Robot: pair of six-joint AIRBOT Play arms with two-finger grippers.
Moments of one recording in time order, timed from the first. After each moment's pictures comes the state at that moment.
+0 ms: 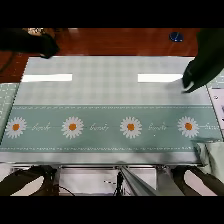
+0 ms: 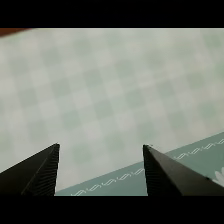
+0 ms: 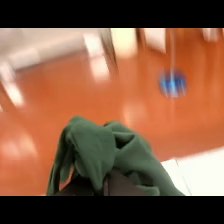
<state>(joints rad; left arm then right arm) -0.22 -1.12 1.69 1.41 -1.30 -1.50 -0.29 -1.01 1.48 -1.30 0.67 1.53</state>
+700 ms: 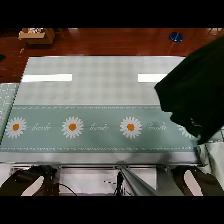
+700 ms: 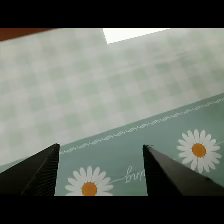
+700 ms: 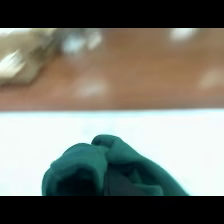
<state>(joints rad) -0.22 -0.84 1.78 1.40 -1.62 -1.55 -0.27 -0.69 1.43 -0.97 1.25 1.42</state>
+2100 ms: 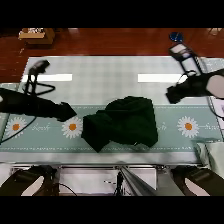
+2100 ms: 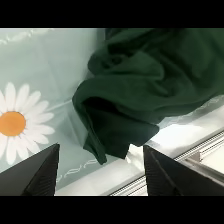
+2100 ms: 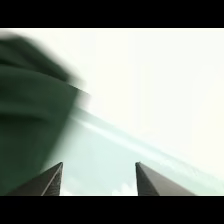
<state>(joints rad) -0.22 -0.84 0.93 1.11 -1.35 -1.47 0.31 -0.98 1.14 -1.80 1.27 1.51</state>
